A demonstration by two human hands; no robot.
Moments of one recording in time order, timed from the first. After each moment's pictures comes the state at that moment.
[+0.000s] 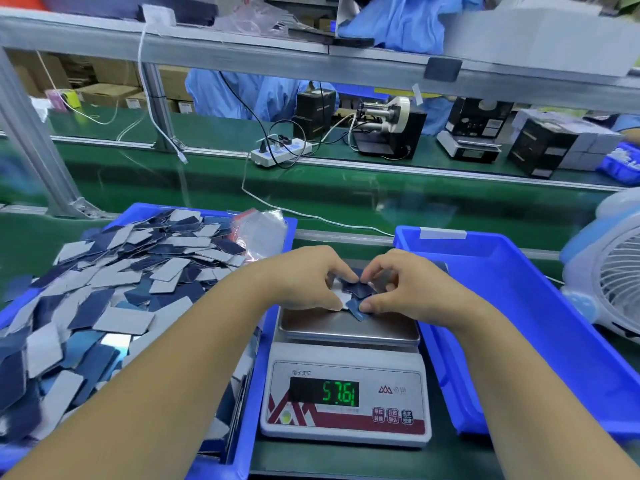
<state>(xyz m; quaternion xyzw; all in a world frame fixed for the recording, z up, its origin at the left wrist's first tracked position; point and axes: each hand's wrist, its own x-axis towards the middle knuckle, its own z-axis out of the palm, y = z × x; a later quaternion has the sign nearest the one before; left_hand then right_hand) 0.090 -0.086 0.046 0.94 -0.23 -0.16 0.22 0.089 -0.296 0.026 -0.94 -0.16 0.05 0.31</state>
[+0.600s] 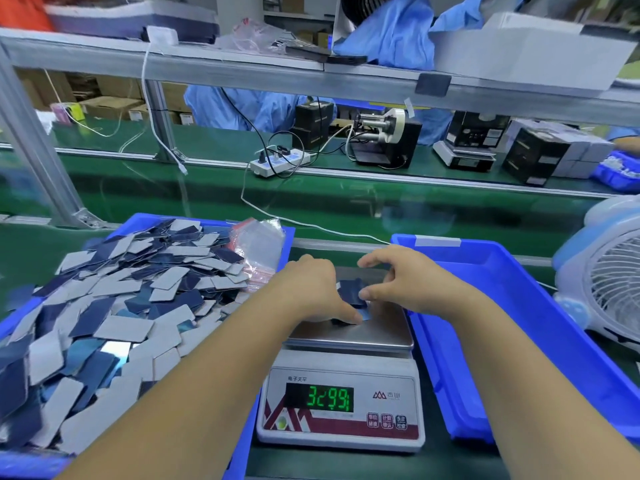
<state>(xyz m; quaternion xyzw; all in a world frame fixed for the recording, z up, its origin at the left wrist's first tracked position) 0.084 -0.113 0.042 0.98 -0.07 -0.11 0.15 0.104 -0.301 0.035 -0.94 -0.15 0.05 0.29</state>
